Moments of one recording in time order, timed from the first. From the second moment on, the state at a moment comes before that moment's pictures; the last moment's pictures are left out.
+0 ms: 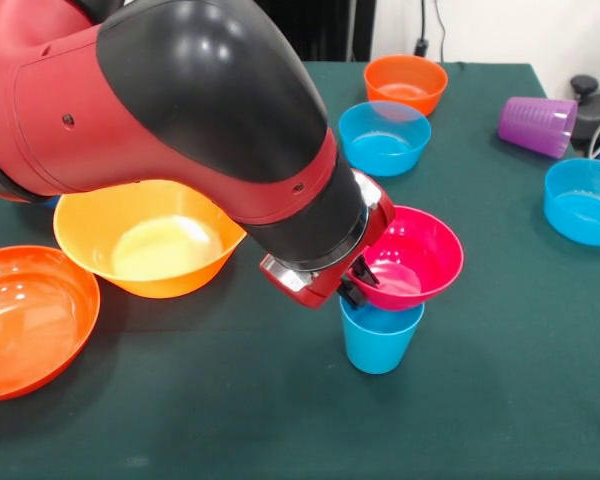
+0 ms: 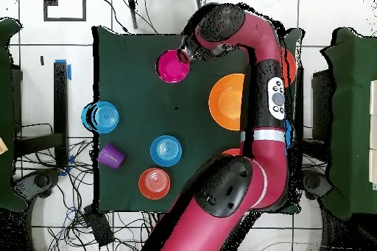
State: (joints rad) arm -0.50 -0.07 0.79 0.58 -0.42 1.50 0.88
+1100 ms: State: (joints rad) arm -0.51 -0.07 0.76 0.58 -0.41 1.50 0.88
